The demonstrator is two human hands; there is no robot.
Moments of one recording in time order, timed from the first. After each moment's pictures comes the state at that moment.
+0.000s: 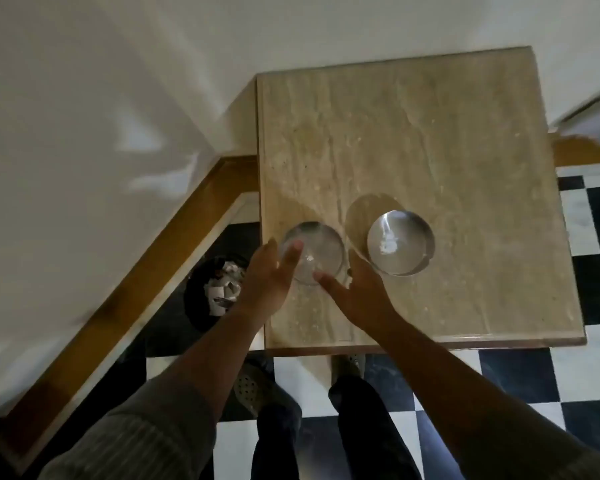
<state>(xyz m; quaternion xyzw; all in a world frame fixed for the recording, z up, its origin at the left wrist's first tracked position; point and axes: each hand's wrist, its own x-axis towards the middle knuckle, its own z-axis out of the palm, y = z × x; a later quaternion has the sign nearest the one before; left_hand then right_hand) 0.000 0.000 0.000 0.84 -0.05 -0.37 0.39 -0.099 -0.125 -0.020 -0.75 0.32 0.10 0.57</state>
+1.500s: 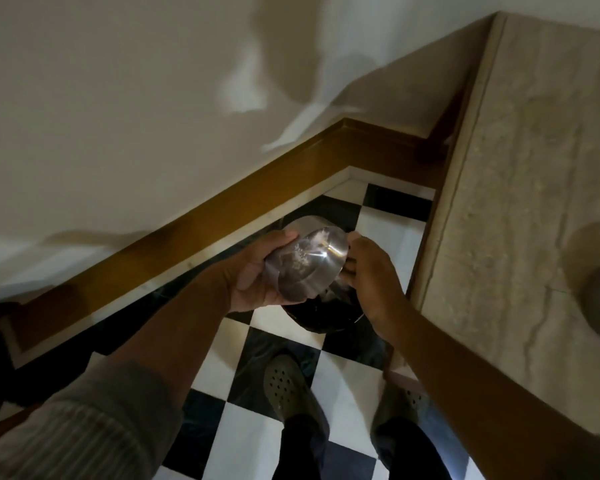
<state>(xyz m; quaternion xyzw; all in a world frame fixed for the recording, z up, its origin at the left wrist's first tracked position) 0.080 0.263 -0.106 0.45 0.18 -0.57 0.66 0.022 0.083 -0.107 -0.59 0.35 0.18 0.70</state>
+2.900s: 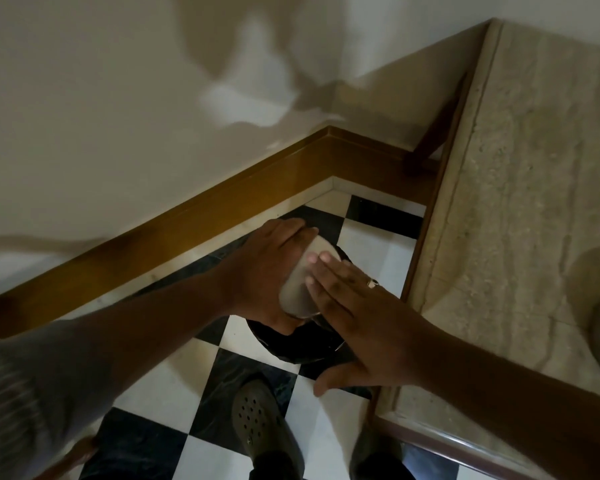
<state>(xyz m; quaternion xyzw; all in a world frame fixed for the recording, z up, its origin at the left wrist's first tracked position) 0.101 0.234 -0.161 0.87 -0.43 -0.19 0.14 0.006 0.028 -0.137 -0.92 -0.34 0.13 0.13</state>
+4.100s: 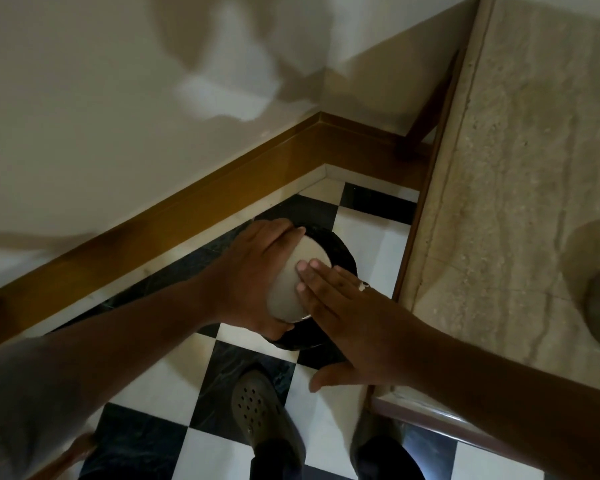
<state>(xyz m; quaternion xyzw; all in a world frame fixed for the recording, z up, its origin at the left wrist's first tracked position) 0.083 0.253 -0.166 0.88 -0.42 -0.20 0.13 -0.012 0.041 -0.149 -0.92 -0.35 0.14 0.10</state>
